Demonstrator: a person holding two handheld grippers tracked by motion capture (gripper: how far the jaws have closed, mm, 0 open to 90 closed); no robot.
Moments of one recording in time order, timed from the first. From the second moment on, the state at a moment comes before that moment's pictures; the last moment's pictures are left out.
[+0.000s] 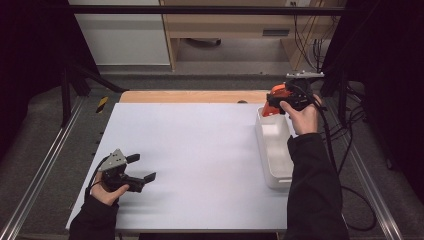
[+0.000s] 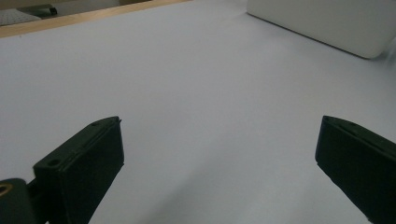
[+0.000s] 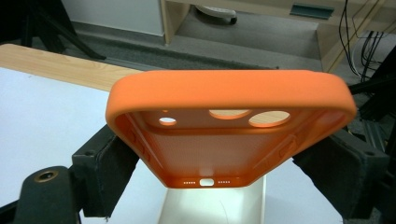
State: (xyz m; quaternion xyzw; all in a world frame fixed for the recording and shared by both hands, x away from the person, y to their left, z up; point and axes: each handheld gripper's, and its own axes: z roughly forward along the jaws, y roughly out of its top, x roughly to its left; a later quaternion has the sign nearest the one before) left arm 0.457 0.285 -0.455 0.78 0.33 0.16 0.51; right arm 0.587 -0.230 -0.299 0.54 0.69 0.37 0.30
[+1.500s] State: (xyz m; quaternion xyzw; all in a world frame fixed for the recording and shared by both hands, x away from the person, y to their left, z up) left arm 0.458 0.283 -0.458 0.79 0.32 0.15 0.50; right arm 0.636 -0.224 -0.356 0.60 0.69 0.31 0.27
